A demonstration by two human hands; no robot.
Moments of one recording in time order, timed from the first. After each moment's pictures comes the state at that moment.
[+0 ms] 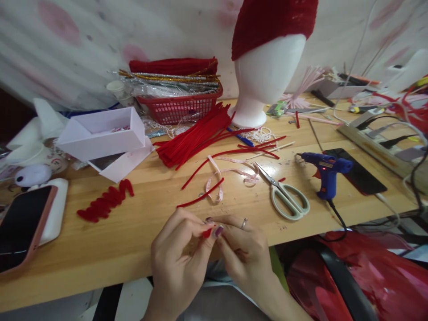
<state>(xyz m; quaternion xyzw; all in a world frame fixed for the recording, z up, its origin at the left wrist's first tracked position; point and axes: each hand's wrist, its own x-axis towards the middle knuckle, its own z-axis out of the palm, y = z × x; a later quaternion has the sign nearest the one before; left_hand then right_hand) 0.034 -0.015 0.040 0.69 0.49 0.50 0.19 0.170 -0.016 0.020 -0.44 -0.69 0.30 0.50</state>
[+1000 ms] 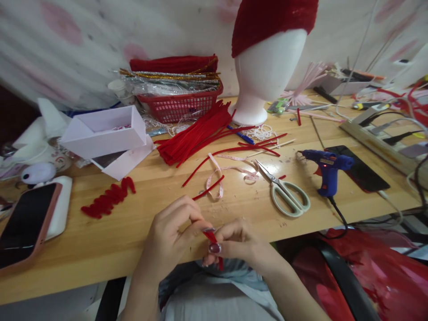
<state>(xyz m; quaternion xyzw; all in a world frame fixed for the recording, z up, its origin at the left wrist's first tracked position) 0.004 0.009 0.038 0.75 0.41 0.43 0.29 0.191 -0.007 0.013 -0.32 -0.42 0.80 0.28</state>
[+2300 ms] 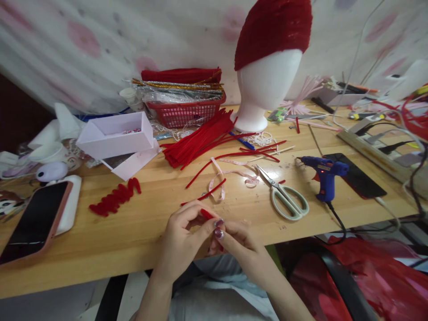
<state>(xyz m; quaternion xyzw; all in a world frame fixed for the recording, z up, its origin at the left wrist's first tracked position) 0.023 -0.001 0.023 0.62 0.46 0.47 0.43 0.179 -0.021 0.016 -0.38 -0.48 0.69 0.38</state>
